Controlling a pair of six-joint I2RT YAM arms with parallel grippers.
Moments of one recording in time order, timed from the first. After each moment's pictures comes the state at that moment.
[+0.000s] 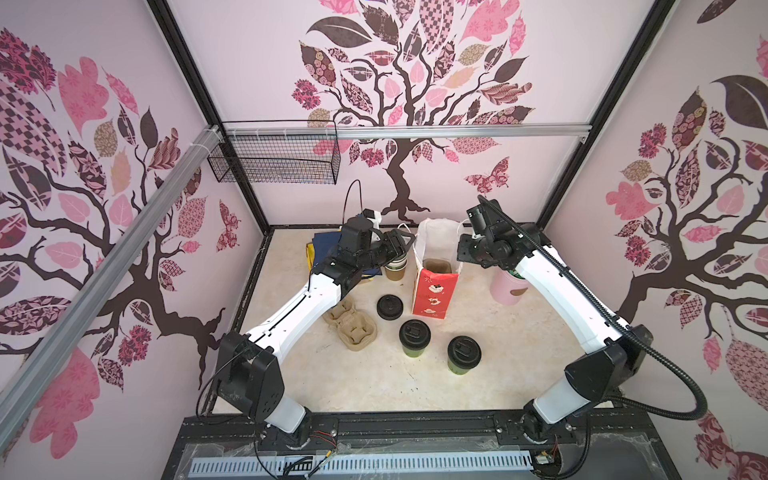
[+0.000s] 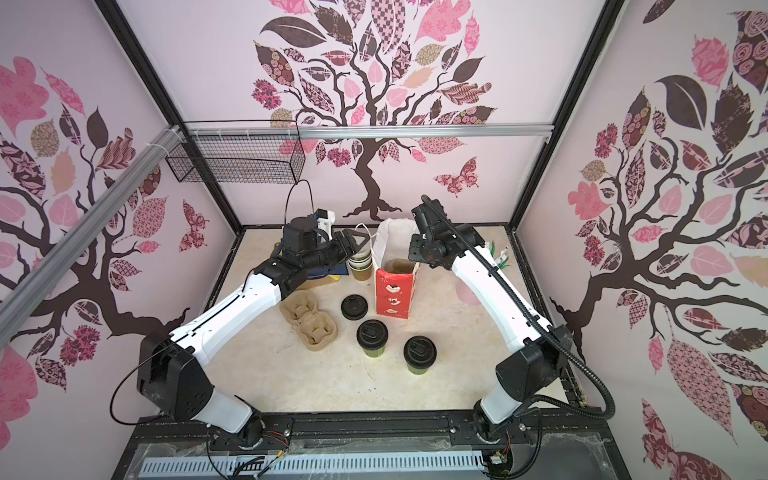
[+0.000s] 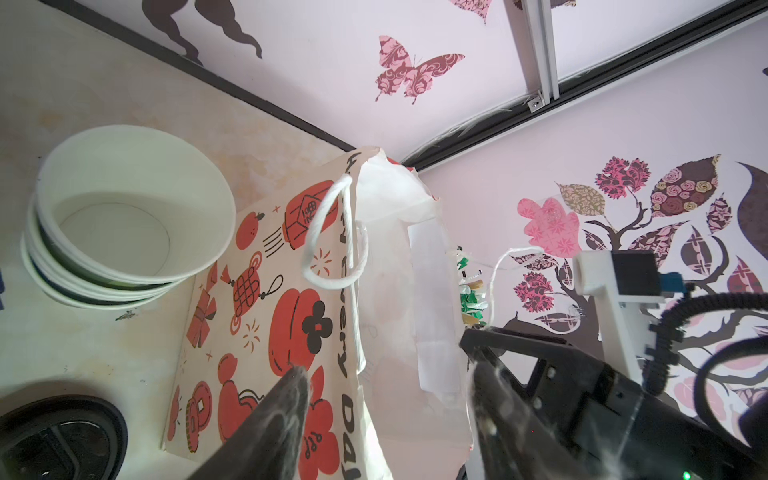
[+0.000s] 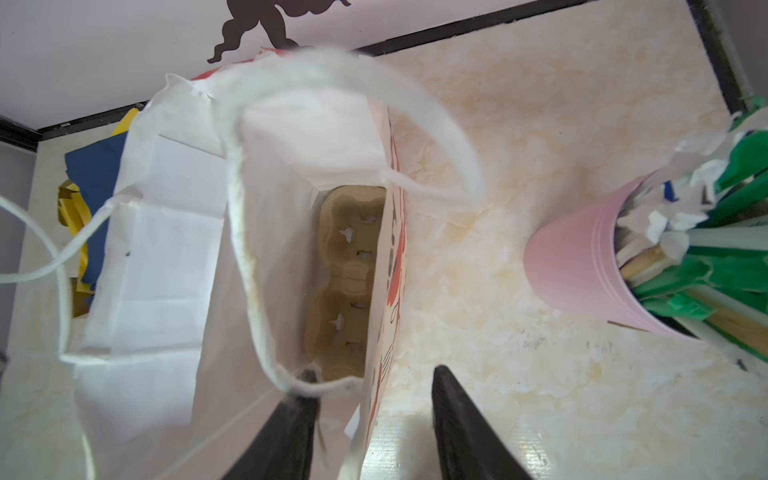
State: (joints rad) left arm -0.50 1.53 1.34 -0.14 0.30 -0.91; right arm 0.45 1.61 1.74 -1.01 0.21 0.56
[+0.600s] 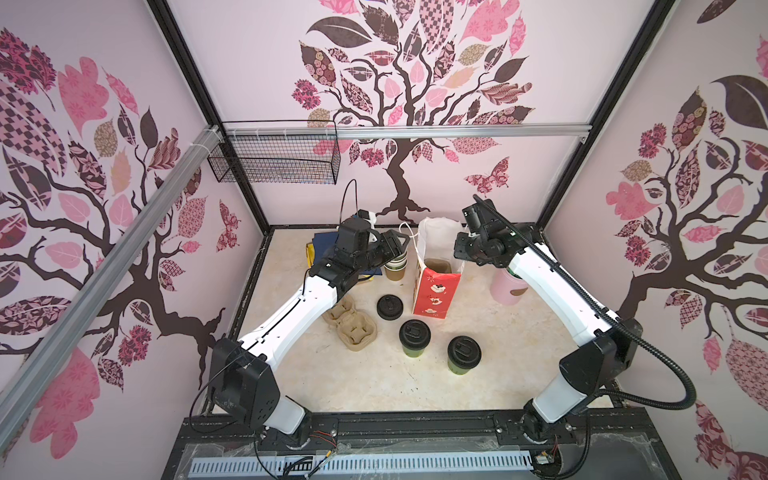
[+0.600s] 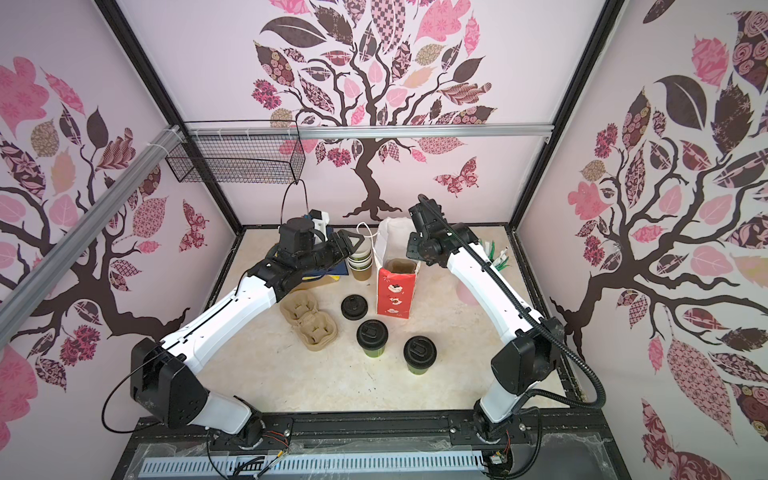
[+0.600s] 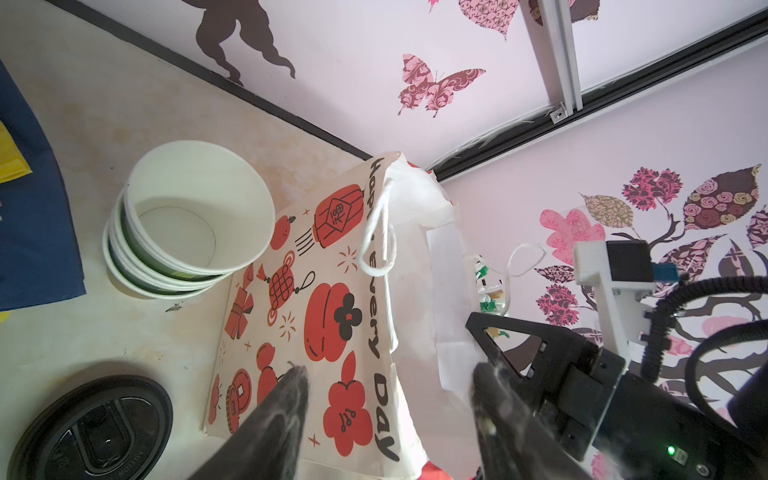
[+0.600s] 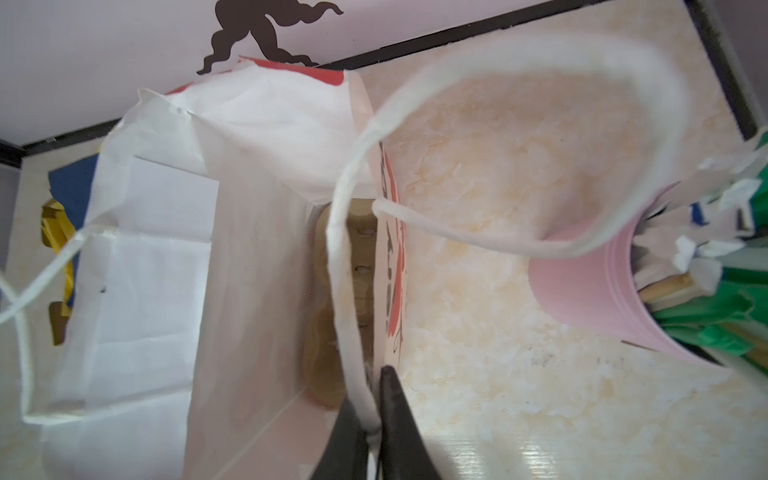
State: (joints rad) left arm -0.50 1.50 1.34 -0.21 0.24 -0.88; right arm 0.44 1.65 1.74 -0.97 0.21 0.55
